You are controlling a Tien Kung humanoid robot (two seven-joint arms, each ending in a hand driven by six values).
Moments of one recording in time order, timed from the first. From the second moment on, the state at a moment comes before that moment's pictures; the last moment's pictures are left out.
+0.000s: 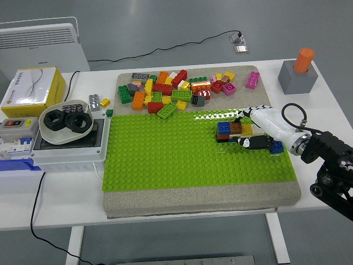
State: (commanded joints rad) left arm -0.10 0.05 -1.44 -0.18 1.13 -0.05 0.31; right arm 0.49 -0.51 0.66 1.35 -1.90 -0.14 -0.07
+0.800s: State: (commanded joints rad) left arm -0.10 0.05 -1.43 -0.18 1.13 -0.05 0.31; right arm 0.51 -0.50 0.62 1.29 -1.85 -0.14 -0.06
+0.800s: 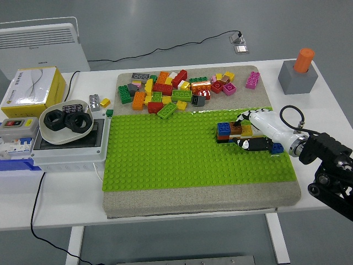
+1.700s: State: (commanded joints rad) left arm -0.09 0.05 -1.43 -0.18 1.13 -0.04 0.31; right arm 0.48 -0.52 0.67 1.33 -1.77 -0.19 -0.02
